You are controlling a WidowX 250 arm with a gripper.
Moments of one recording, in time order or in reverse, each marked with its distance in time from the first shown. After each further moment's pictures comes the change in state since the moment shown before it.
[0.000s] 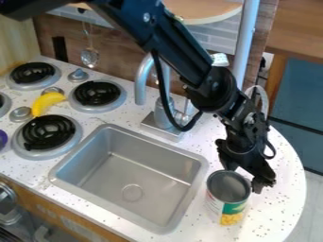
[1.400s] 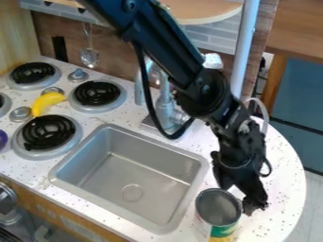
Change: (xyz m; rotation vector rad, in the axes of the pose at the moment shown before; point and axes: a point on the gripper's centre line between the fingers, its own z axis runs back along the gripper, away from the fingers) arm -0.034 -0.018 0.018 -0.049 0.085 -0.130
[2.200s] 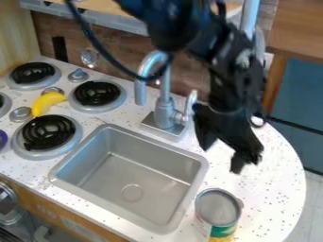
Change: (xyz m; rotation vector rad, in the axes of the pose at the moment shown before) arm -0.003 0.018 0.099 0.136 0.030 0.133
